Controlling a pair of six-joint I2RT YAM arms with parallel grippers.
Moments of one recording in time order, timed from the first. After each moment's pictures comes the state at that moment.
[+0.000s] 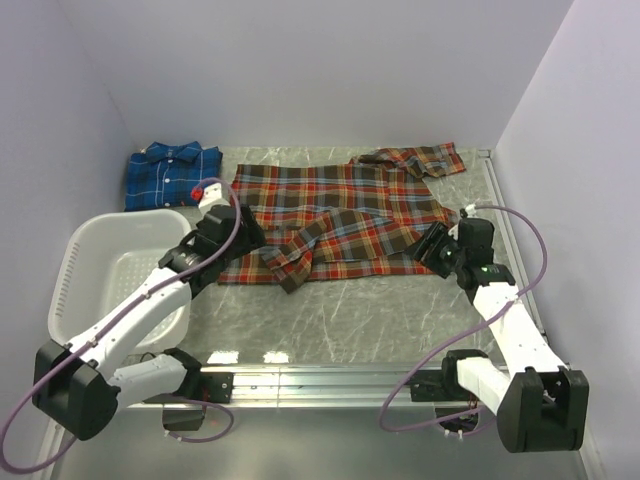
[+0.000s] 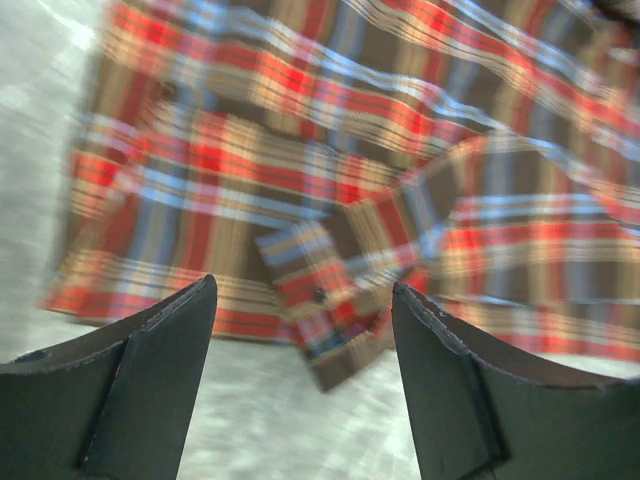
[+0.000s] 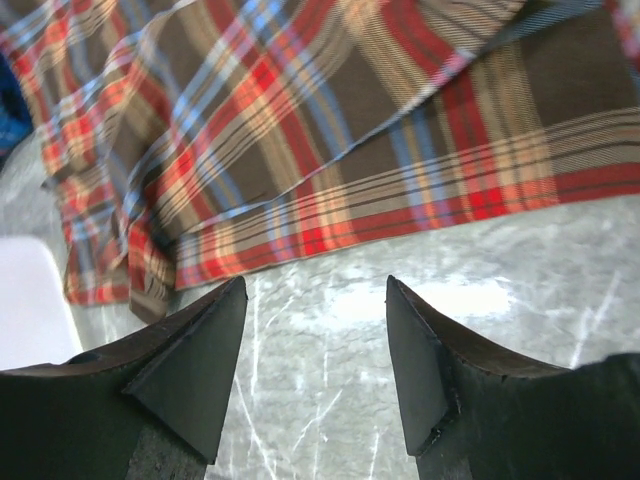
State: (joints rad) left arm -0.54 1.10 0.87 -0.39 -0.40 -0.70; right arm 0.01 0.99 0.63 -0.35 -0.26 0.63
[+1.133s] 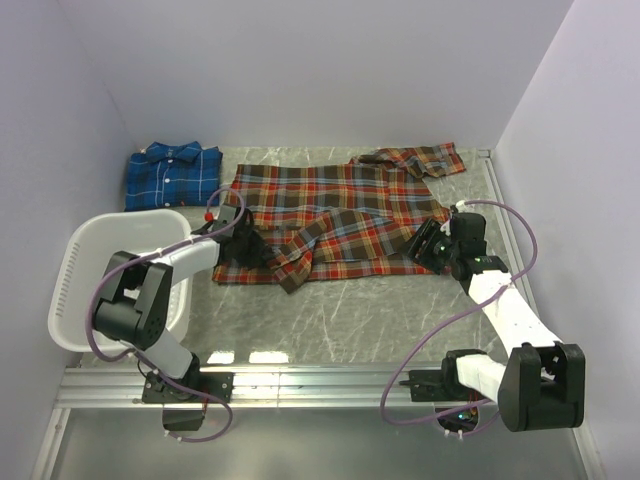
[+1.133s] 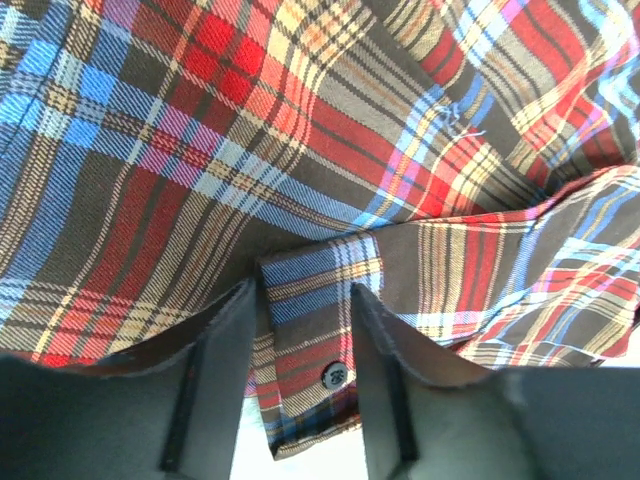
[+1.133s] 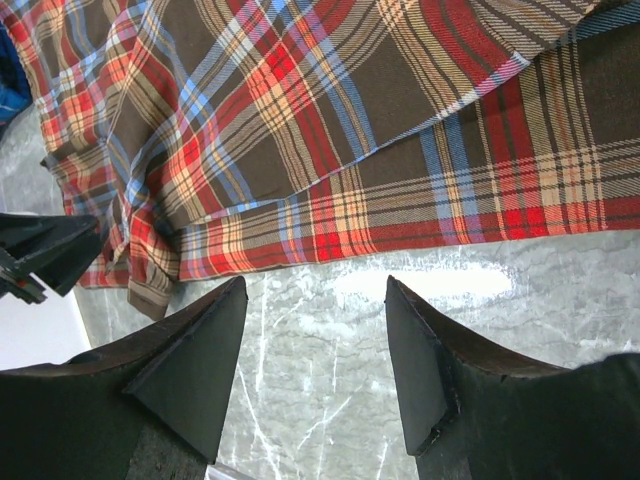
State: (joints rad) left arm -0.33 1.59 0.84 -0.20 0.05 -1.08; right arm 0.04 1.10 0.65 -0.29 -0.31 0.62
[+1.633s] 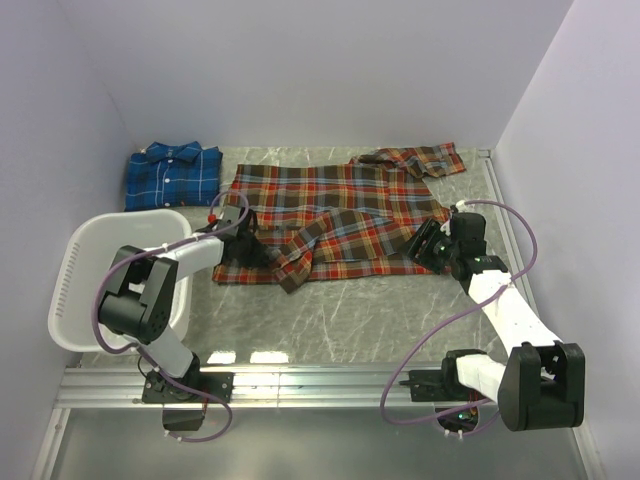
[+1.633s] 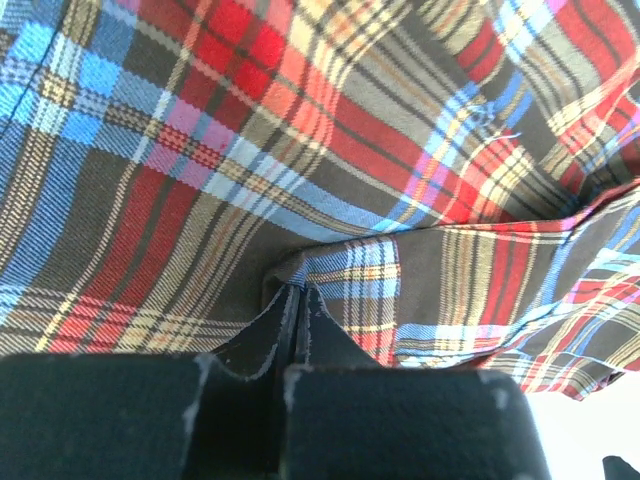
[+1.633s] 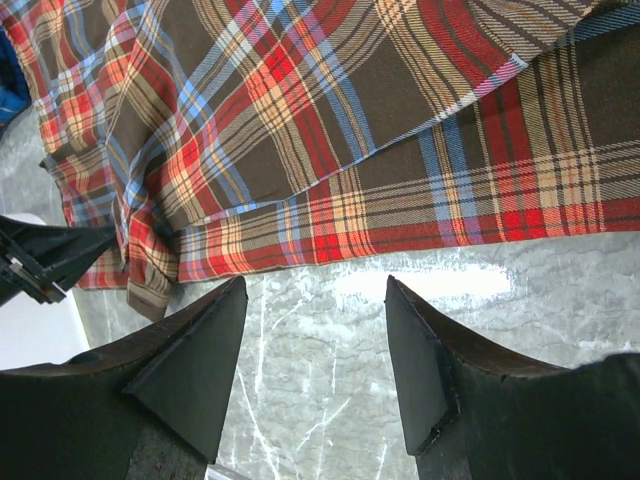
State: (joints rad) left arm -0.34 1.63 0.85 -0.21 0.04 -1.09; right arm 0.04 1.11 0.65 -0.29 -0.30 0.62
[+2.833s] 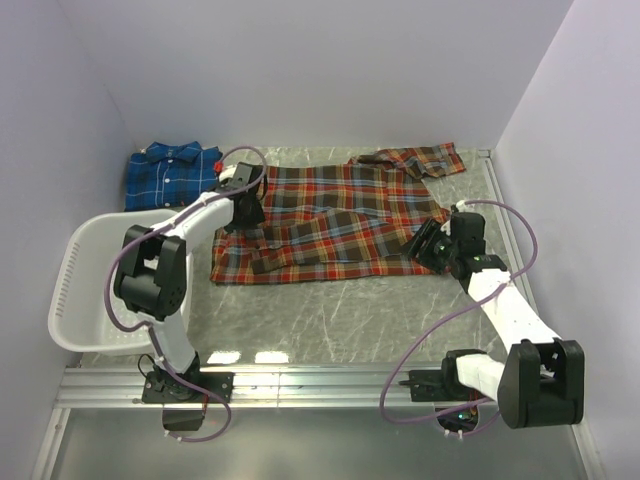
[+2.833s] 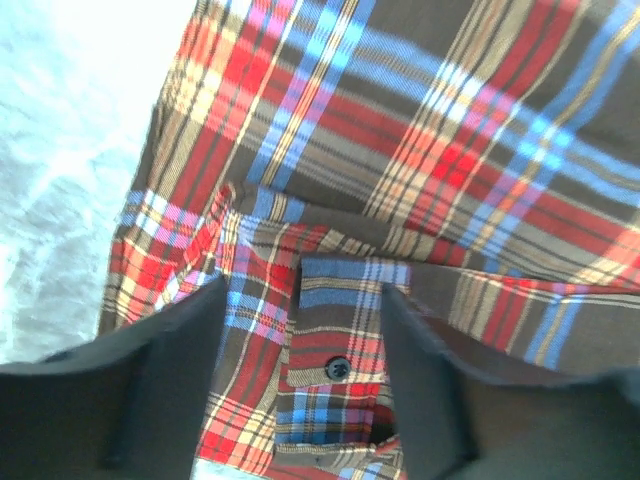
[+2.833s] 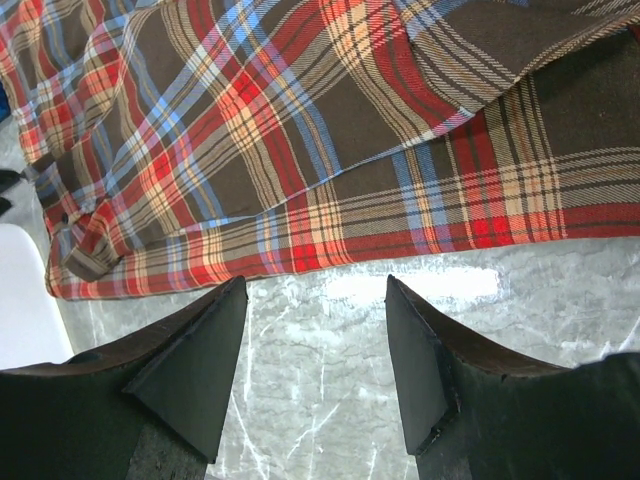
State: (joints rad) left arm -0.34 1.81 1.32 -0.58 -0.39 -0.68; right arm 0.04 1.12 0.65 -0.29 -0.27 0.61
